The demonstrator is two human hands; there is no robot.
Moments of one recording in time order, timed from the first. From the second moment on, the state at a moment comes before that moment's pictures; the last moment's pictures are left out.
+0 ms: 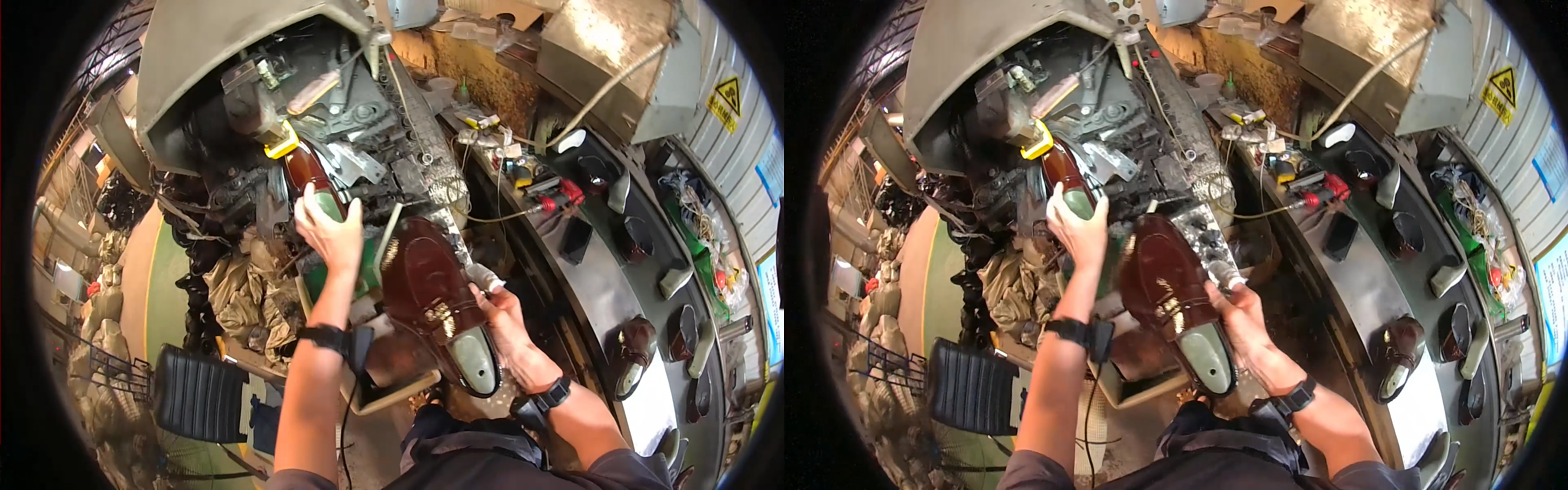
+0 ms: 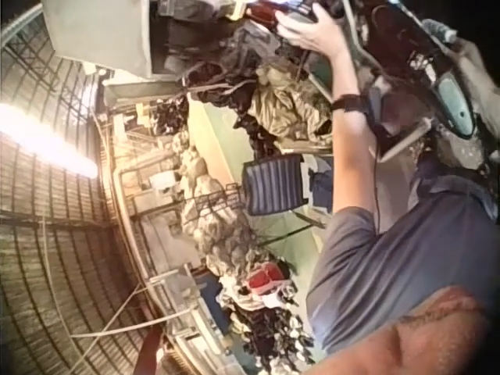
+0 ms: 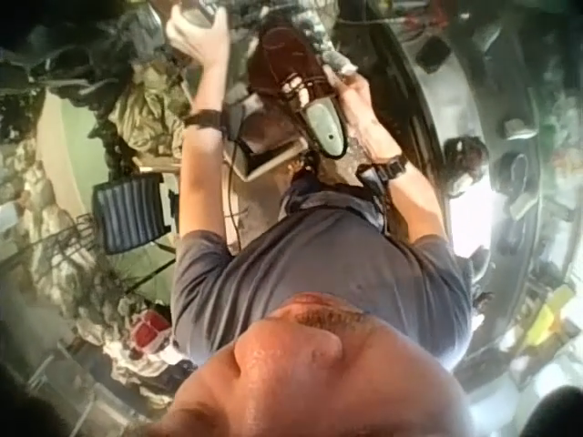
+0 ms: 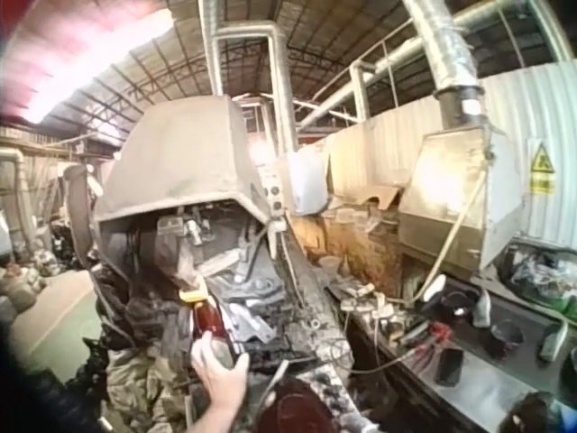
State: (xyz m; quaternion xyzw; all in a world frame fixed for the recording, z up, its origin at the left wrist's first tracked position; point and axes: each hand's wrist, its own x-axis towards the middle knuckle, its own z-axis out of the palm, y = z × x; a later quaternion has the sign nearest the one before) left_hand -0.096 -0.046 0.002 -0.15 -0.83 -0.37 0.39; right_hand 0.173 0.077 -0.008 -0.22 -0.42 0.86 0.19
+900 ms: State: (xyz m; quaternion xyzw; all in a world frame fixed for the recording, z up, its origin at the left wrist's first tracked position) left_hand -0.174 -0.158 -0.032 0.07 -0.50 -0.85 -0.16; right_hand -0.137 0.001 -0.008 -0.25 -0.41 0.86 0.17
